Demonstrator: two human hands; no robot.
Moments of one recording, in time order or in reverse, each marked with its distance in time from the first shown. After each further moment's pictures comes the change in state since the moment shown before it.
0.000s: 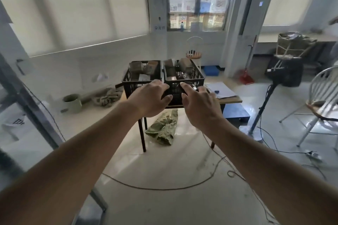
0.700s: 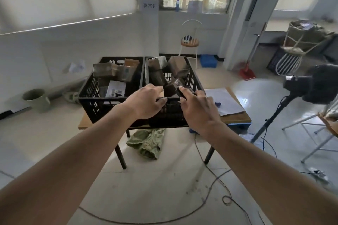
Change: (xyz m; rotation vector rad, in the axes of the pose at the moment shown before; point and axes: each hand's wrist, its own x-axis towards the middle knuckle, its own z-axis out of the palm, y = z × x) left_hand 0.409 -0.103 0.128 -0.178 -0.159 -0.093; right_hand 0.369 0.155 0.157 -0.014 -0.155 0.073
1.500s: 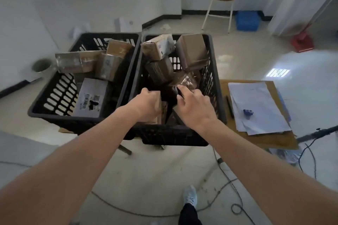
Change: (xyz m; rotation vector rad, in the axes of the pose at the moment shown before) left_hand 0.314 -0.072 0.107 0.041 -0.401 -0.401; right_hand 0.310 0.112 0.161 0.147 -0.349 -0.019
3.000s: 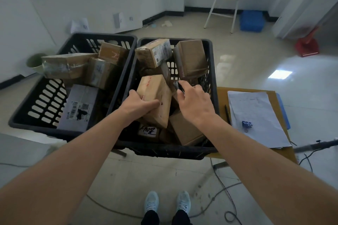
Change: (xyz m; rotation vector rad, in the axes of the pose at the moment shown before) left_hand 0.079 -0.028 0.008 -0.844 0.149 -0.331; right_hand 0.078 0.014 -0.019 0.063 -0.023 0.030
